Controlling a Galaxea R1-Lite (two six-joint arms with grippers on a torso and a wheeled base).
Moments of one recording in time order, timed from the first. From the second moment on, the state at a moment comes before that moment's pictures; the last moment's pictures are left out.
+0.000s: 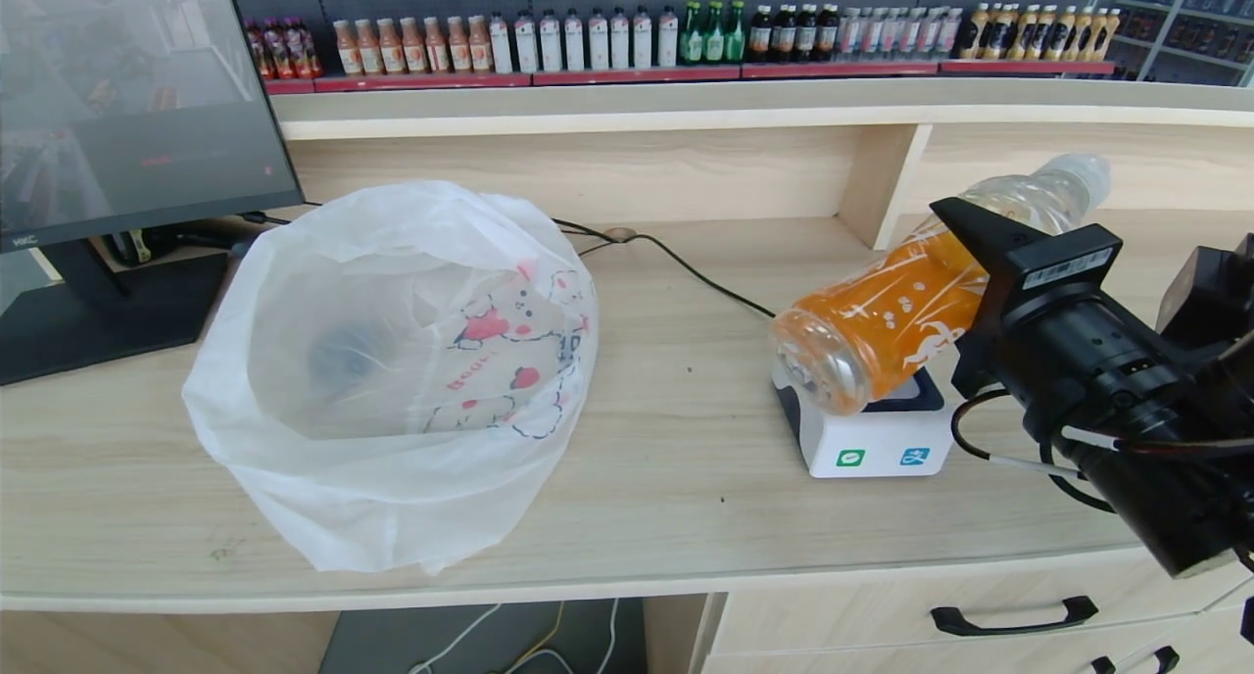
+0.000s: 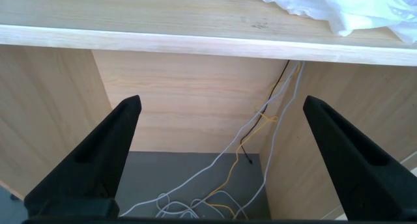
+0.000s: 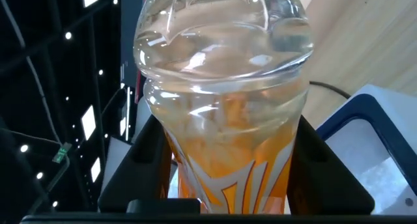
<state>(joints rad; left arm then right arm) 0.00 0.00 0.00 0.00 0.00 0.00 0.64 1.52 -0.56 -1.27 -0.46 1.10</state>
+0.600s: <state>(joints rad) 0.00 0.00 0.00 0.00 0.00 0.00 0.62 1.52 -0.54 -1.27 -0.46 1.14</state>
